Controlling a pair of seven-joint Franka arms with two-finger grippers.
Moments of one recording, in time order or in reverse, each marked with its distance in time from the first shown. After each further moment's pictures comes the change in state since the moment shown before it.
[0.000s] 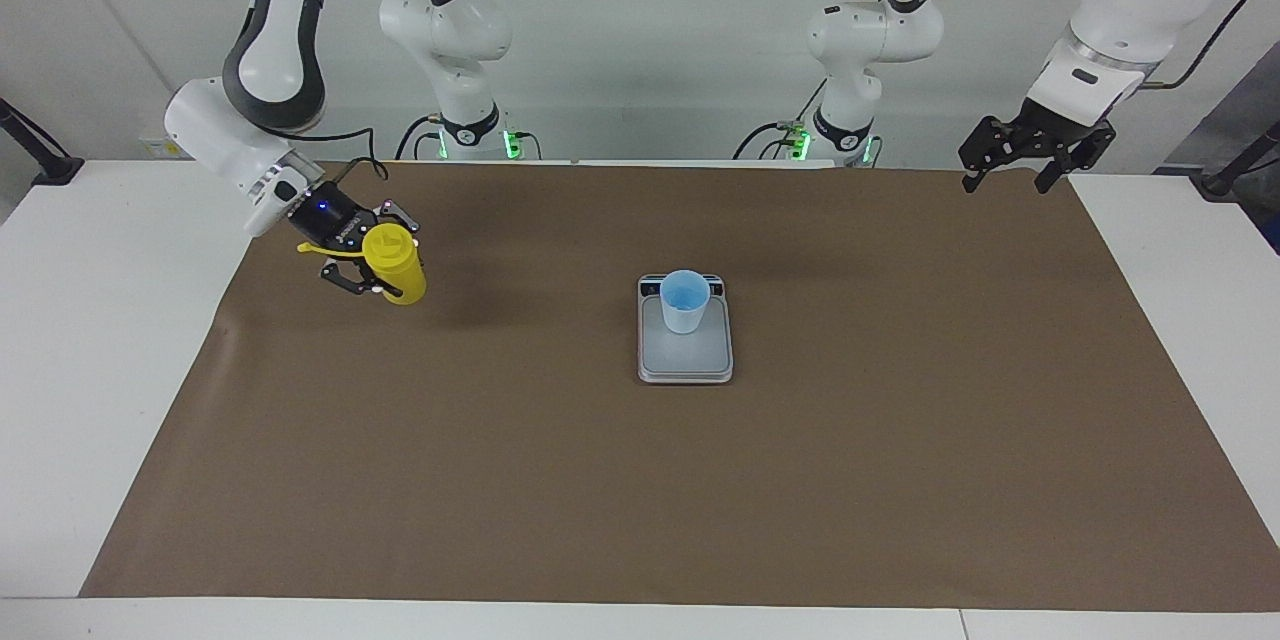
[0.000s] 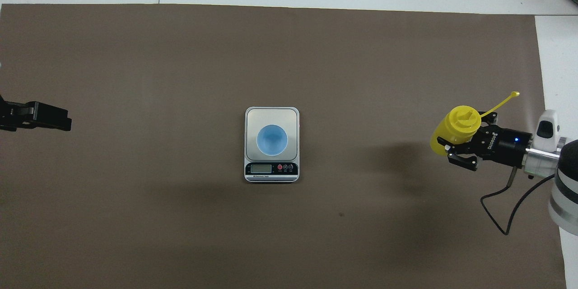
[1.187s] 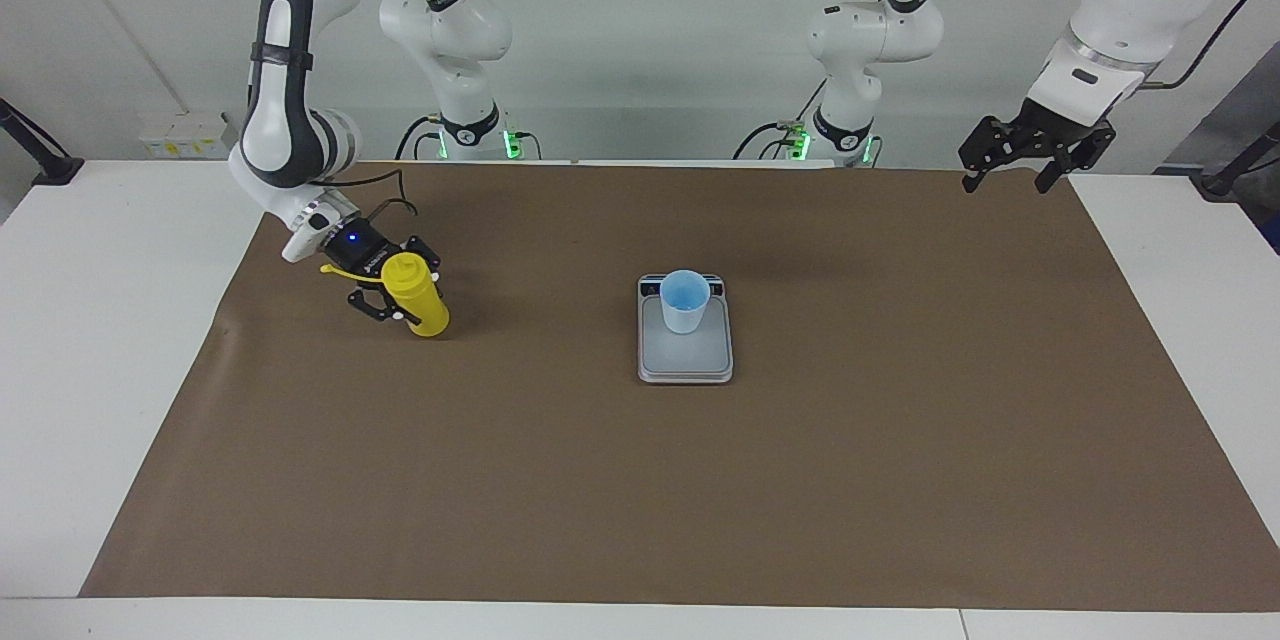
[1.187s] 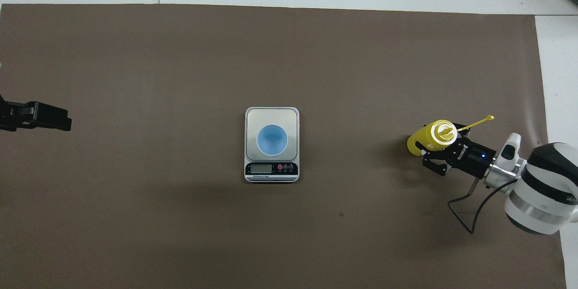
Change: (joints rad) left arm 0.000 0.000 0.000 0.000 0.000 0.000 0.000; right arm 0.006 0.152 0.006 -0.101 0.442 0.031 -0.465
